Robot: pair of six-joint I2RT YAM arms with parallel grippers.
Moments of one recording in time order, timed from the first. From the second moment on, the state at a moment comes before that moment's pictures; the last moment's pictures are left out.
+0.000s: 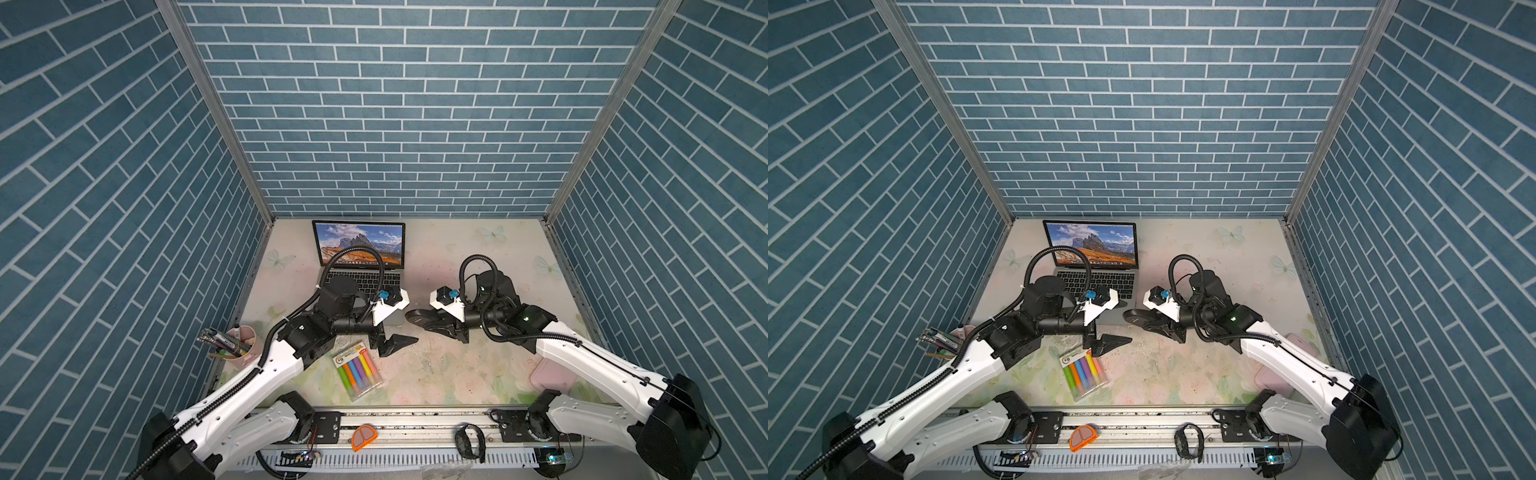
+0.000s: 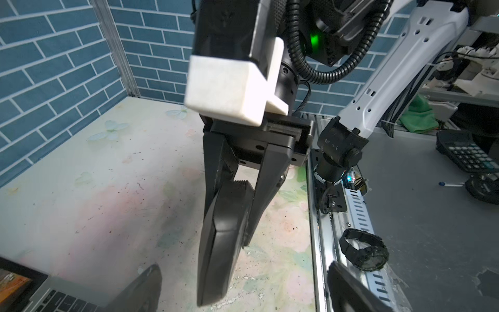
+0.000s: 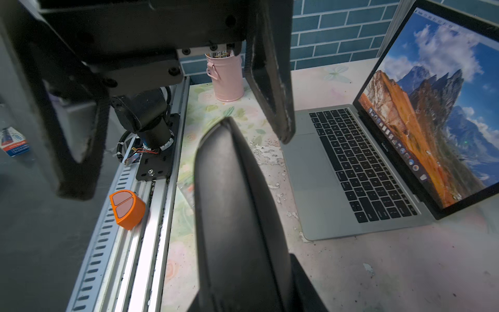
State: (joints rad) left arm -0.68 0.98 0.77 -0.24 0.68 0.24; right arm 0.72 1.14 0.79 -0.25 -0.74 -0.36
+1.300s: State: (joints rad) left arm -0.67 1.20 0.85 -0.21 0.81 0.26; right arm 0.71 1.20 0.79 -0.31 -0.84 -0.29
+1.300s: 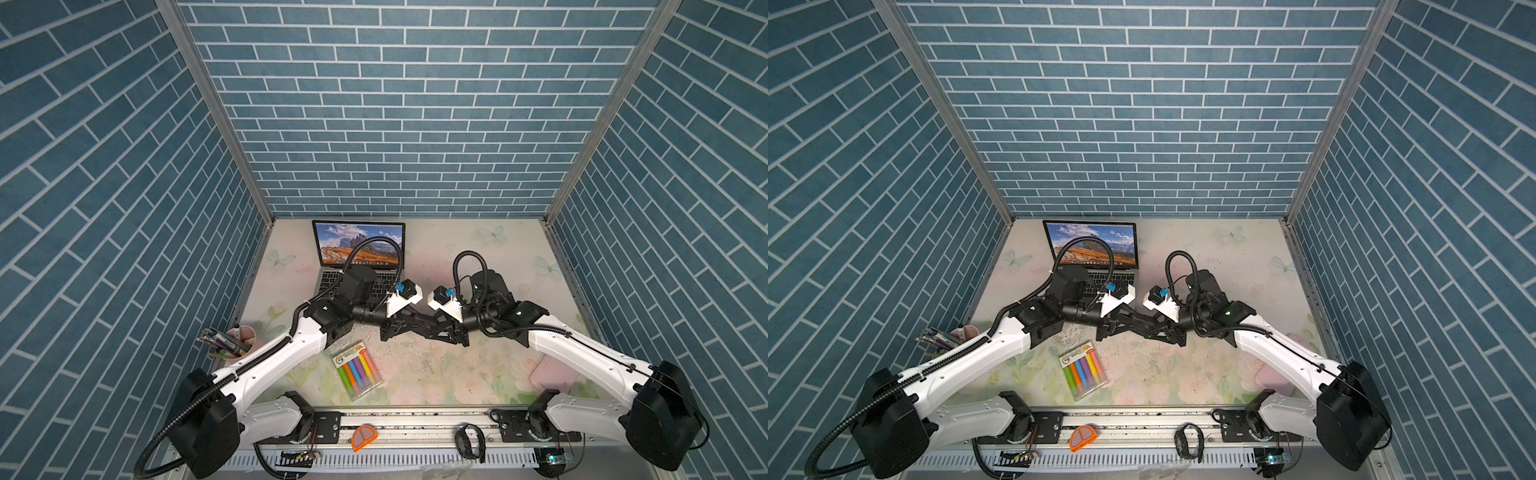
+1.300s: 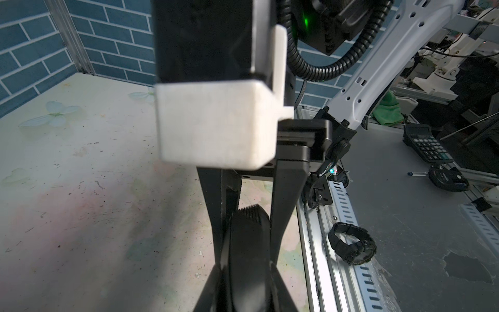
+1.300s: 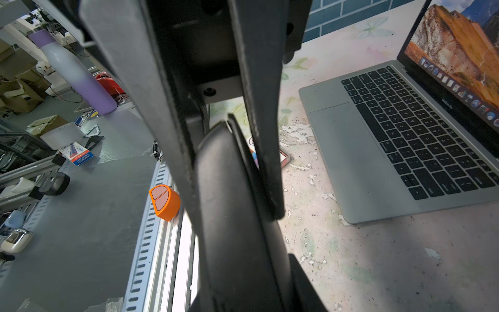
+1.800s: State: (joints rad) left arm -0.64 1.30 0.80 -0.11 0.66 -0.10; right arm 0.66 1.05 0.66 -0.06 -0.49 -0.08
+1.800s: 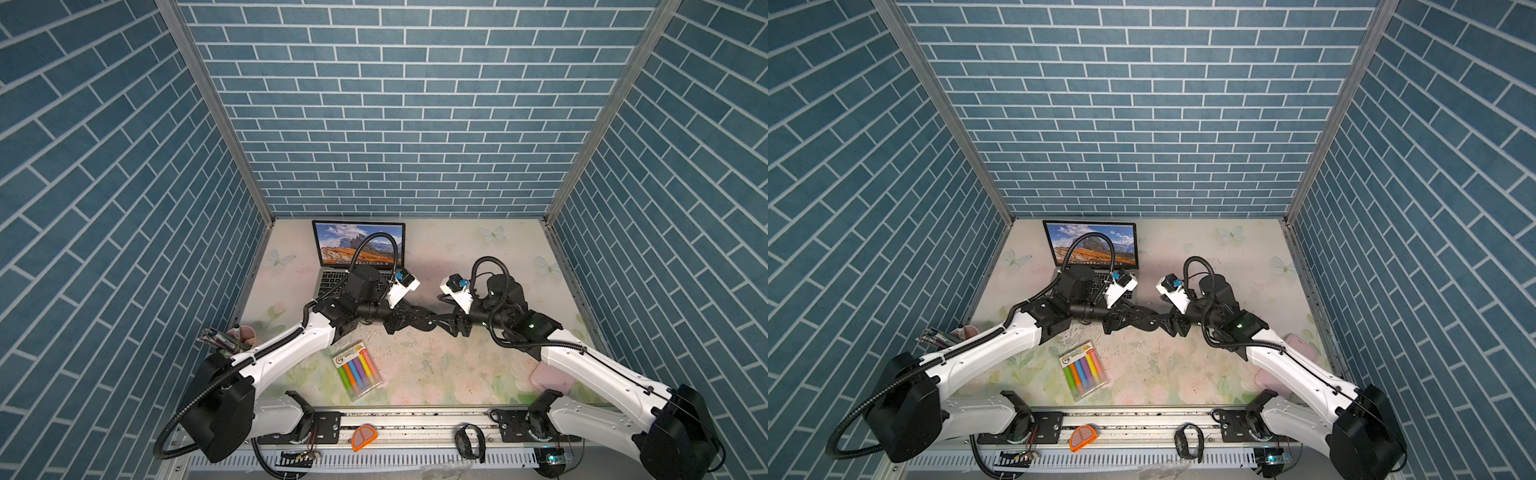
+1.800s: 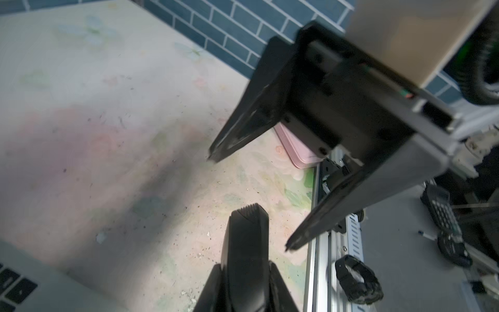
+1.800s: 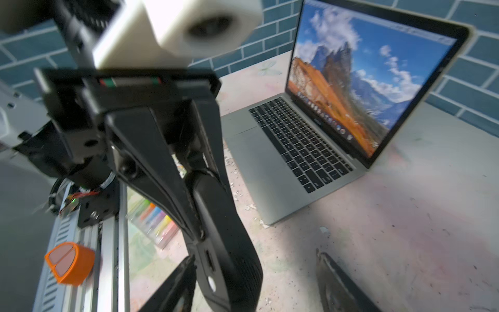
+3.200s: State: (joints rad) left arm -0.55 1.45 0.75 0.35 0.76 -0.98; right arm 0.56 1.27 0.69 0.09 -0.71 0.75
